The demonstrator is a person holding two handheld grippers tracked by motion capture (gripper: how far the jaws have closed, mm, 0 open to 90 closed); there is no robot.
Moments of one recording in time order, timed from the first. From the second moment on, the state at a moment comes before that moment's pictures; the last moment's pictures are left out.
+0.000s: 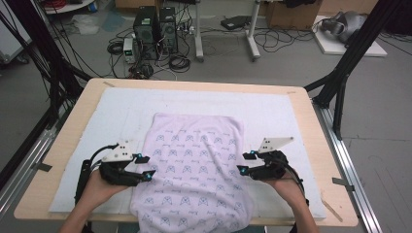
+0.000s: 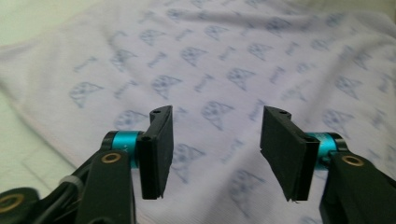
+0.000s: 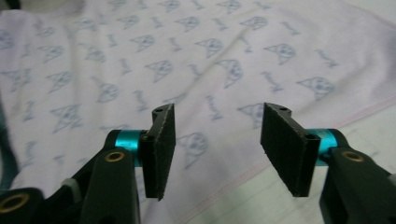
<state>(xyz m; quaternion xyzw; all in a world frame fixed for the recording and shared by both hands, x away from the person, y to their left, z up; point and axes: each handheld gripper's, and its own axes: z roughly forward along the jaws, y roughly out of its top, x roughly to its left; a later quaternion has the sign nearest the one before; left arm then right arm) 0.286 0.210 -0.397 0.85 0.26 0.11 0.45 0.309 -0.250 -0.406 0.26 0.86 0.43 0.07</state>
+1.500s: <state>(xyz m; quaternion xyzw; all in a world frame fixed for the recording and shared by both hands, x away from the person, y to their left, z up) 0.419 0.217 -0.390 0.82 0.37 0.14 0.41 0.426 -0.246 -0.398 0.30 0.86 0.40 0.11</state>
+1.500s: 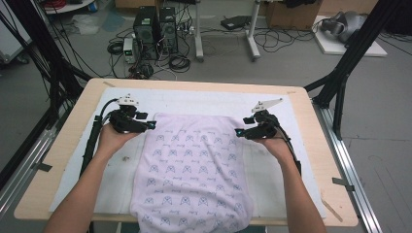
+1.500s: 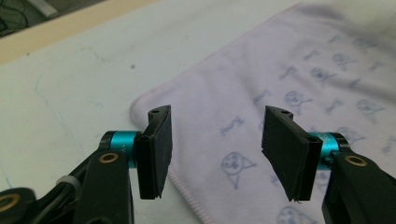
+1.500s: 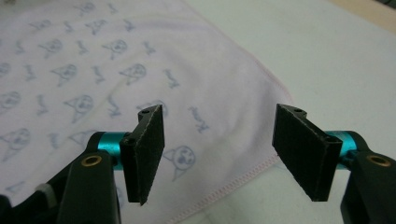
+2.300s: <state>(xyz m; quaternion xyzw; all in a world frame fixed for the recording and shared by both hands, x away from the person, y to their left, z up) 0.443 0.201 -0.439 0.81 0.43 0.15 0.36 0.444 -0.237 -0.440 0.34 0.86 0.35 0.12</state>
